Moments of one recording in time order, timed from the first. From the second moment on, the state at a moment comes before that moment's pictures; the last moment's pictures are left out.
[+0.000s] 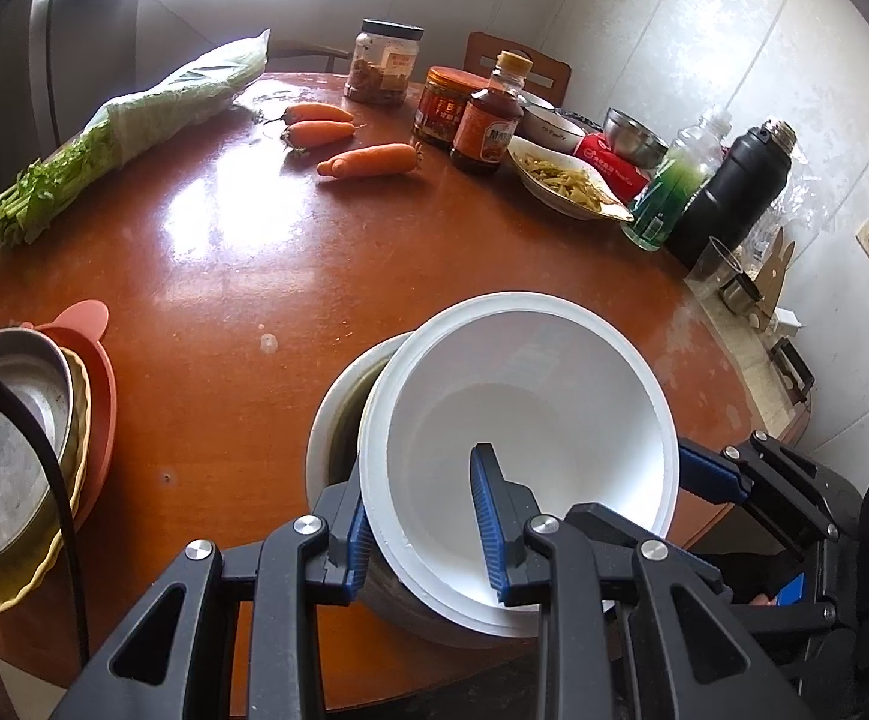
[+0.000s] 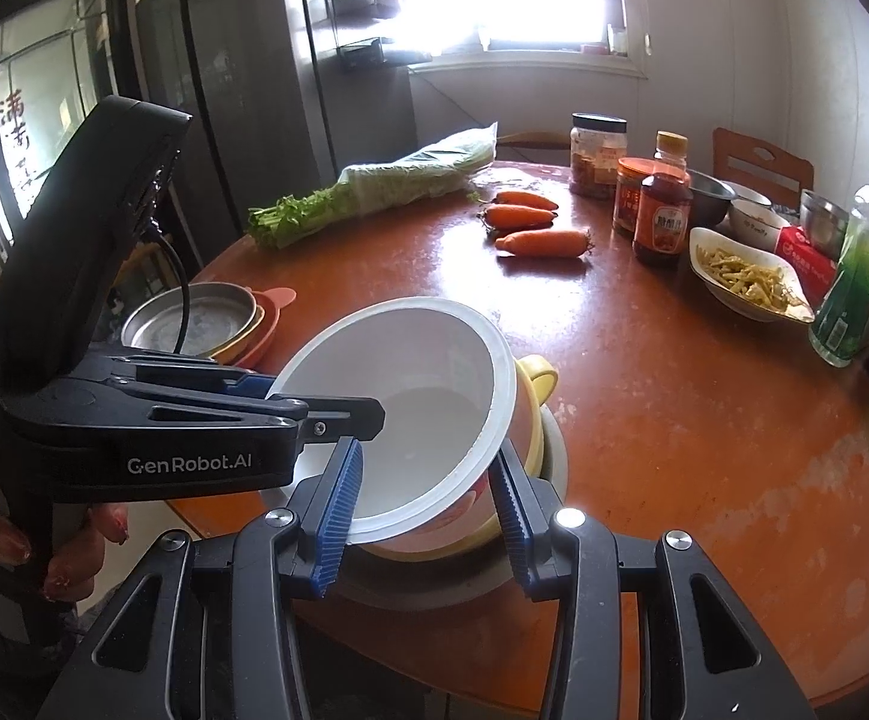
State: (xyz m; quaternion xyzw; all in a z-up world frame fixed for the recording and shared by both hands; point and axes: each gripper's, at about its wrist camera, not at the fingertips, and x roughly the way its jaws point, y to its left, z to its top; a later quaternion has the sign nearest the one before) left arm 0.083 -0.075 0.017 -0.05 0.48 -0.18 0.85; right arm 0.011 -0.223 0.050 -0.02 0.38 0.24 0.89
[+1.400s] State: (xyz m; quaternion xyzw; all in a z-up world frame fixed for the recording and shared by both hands) left arm 0.075 -0.057 0.035 -0.06 0.45 -0.18 0.87; right arm 0.009 -0.263 0.068 0.03 0.36 0.17 0.92
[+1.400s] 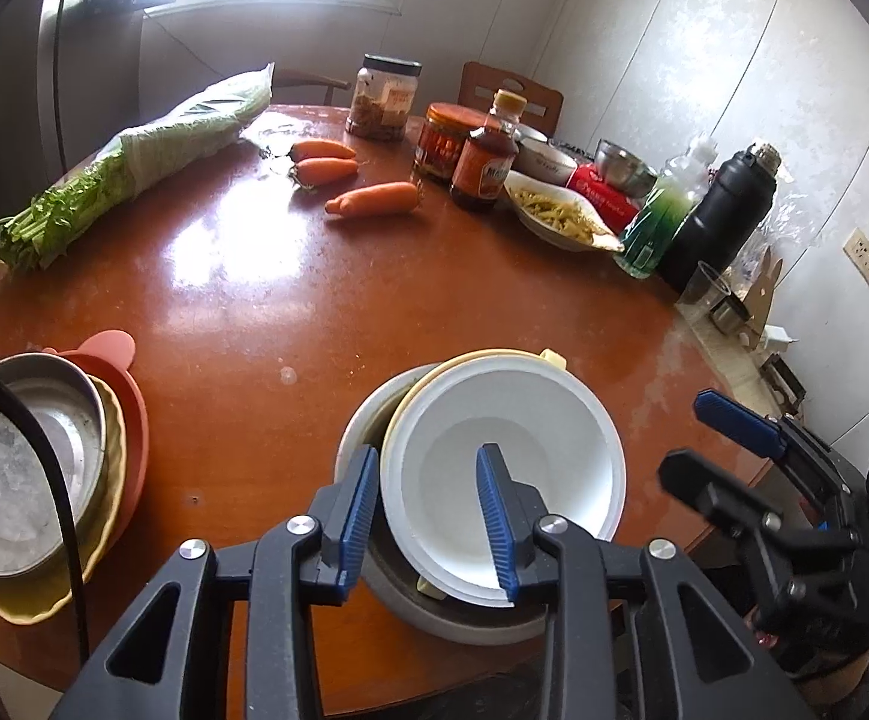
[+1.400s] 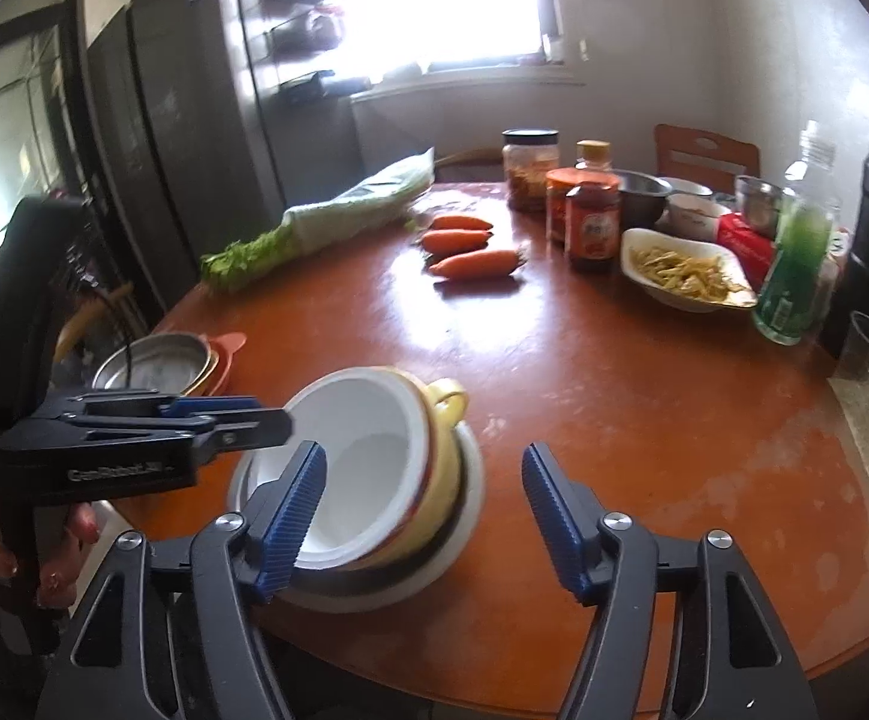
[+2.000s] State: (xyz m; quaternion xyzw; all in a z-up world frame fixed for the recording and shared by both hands) left arm 0.073 -0.046 0.021 -0.06 0.45 -0.19 0.87; right arm -0.011 -0.296 0.037 0.16 0.39 0.15 0.89
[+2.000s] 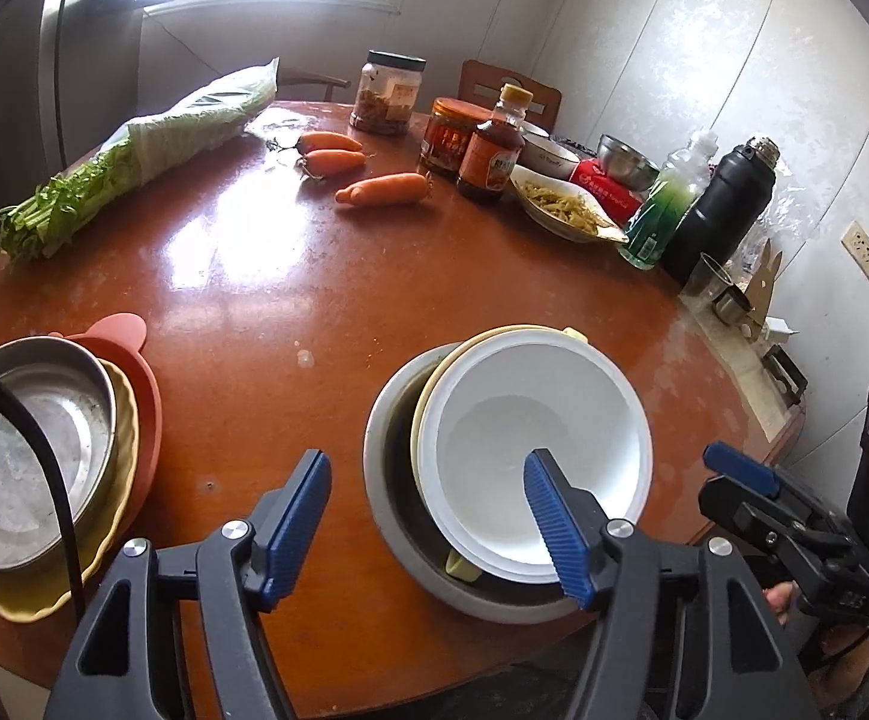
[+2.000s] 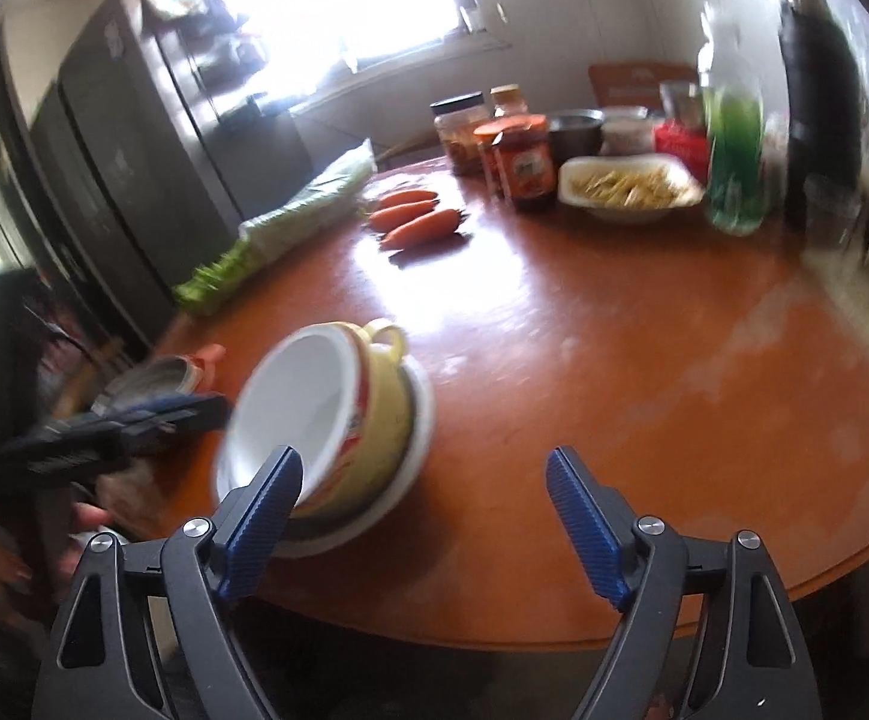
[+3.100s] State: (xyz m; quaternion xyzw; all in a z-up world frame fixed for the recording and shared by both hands) left arm 0.105 -0.073 -0.010 -0.01 0.47 -0.18 0.86; right arm 0.024 -0.248 0.003 0.16 0.45 0.12 0.87
